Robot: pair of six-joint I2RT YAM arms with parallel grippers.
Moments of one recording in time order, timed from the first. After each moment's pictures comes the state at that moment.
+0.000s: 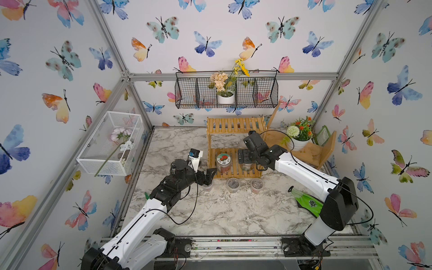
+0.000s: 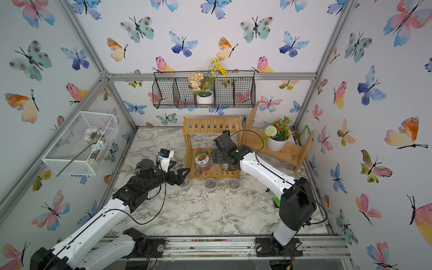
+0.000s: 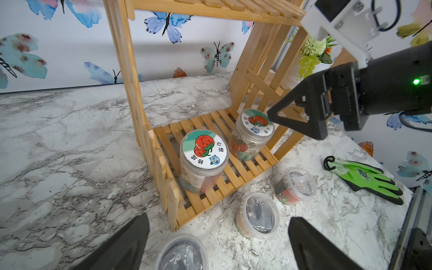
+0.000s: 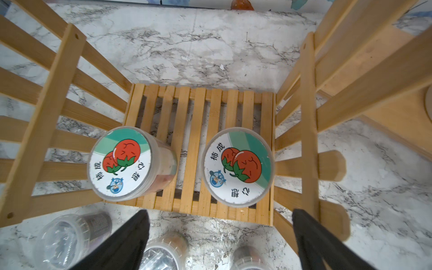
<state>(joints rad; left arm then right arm) -0.44 0.94 0.66 -0.11 0.27 -0.16 0.73 1.67 1.44 -0.69 0.32 0.47</state>
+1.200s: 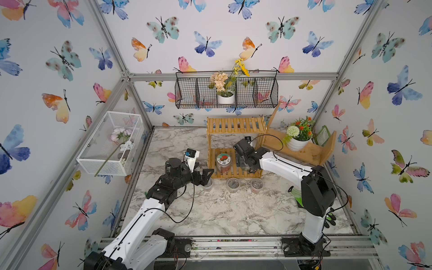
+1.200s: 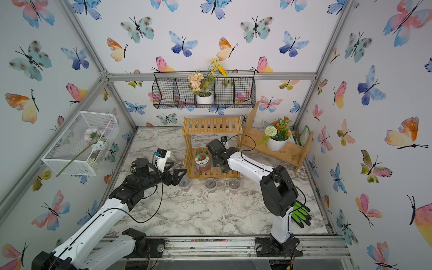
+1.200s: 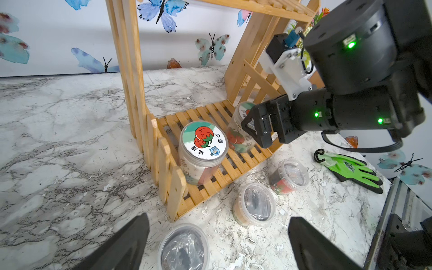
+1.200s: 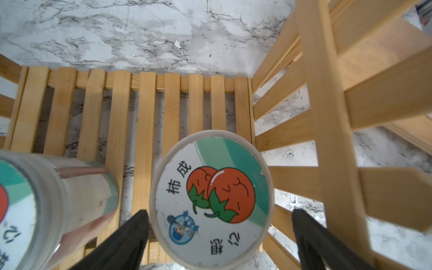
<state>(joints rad) -0.34 0.94 0.66 -0.15 0.41 -0.14 0.75 1.88 1.47 -0.67 0.52 0.54</state>
